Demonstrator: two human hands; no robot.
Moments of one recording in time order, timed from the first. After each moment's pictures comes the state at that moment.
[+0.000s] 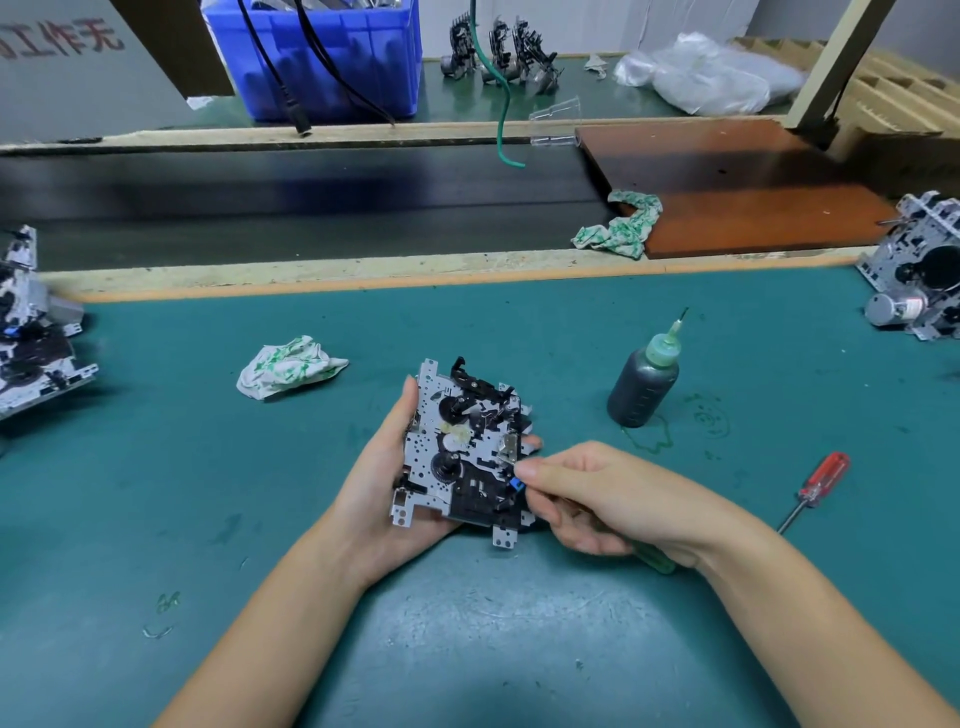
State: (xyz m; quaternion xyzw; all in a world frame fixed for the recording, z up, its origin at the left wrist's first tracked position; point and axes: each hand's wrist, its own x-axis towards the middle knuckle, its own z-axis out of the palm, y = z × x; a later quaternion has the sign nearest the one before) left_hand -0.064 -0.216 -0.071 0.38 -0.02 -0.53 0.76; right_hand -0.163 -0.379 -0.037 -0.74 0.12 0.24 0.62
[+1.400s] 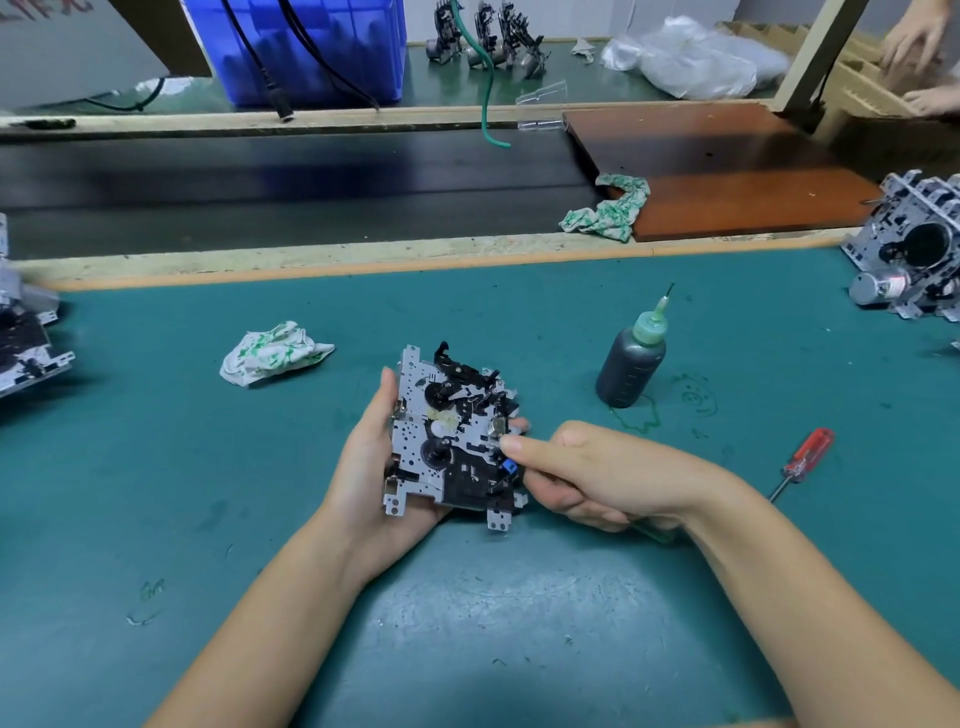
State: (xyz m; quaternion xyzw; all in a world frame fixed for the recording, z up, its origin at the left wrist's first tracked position) left_hand -0.072 -0.216 -0.075 0.40 -0.02 -0.49 0.78; right_hand -0.158 -0.384 -0.040 -0.77 0.09 0.26 0.57
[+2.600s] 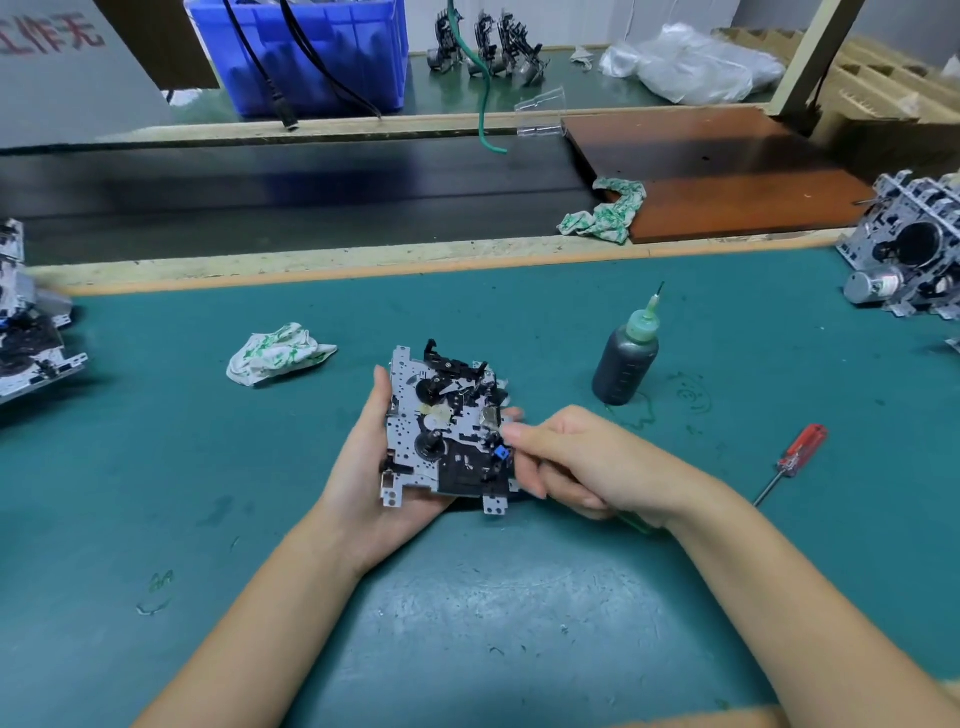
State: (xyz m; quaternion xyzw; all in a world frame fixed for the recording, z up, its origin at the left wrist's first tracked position) left_hand -0.073 -0.215 -0.073 0.38 -0.02 -0.49 0.78; right_hand -0.159 -0.378 -0.042 -0.75 0.10 0.17 0.63
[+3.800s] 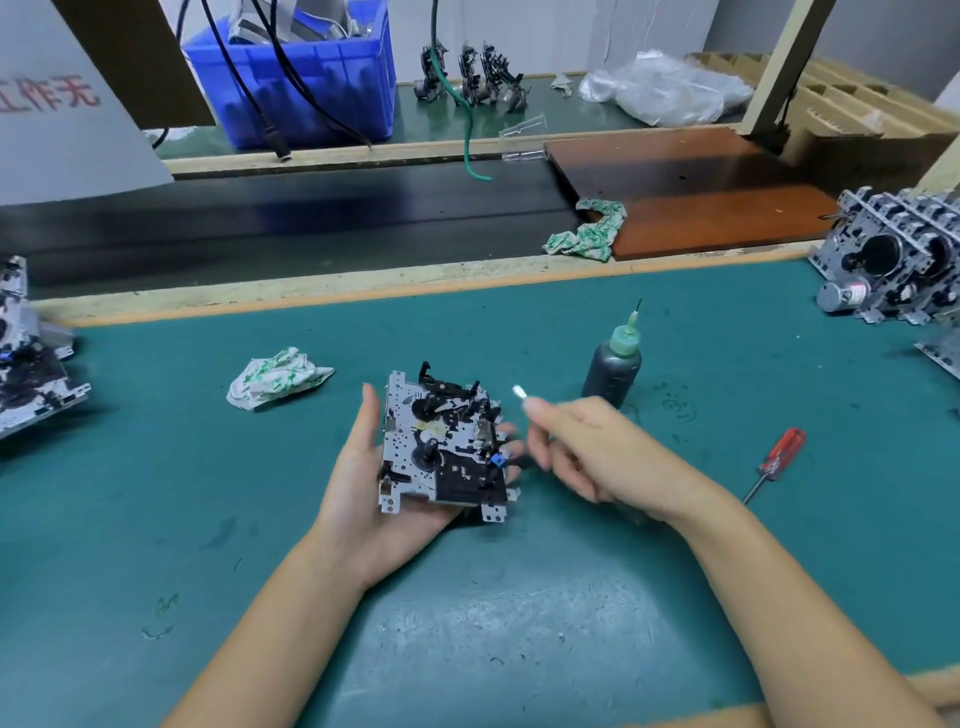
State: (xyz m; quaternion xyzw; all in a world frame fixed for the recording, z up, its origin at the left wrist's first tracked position) left_hand -0.074 -0.214 -0.070 0.36 -0.01 -0.48 0.80; right_hand -0.160 -0.390 -0.047 -0.81 0.11 0.03 0.57
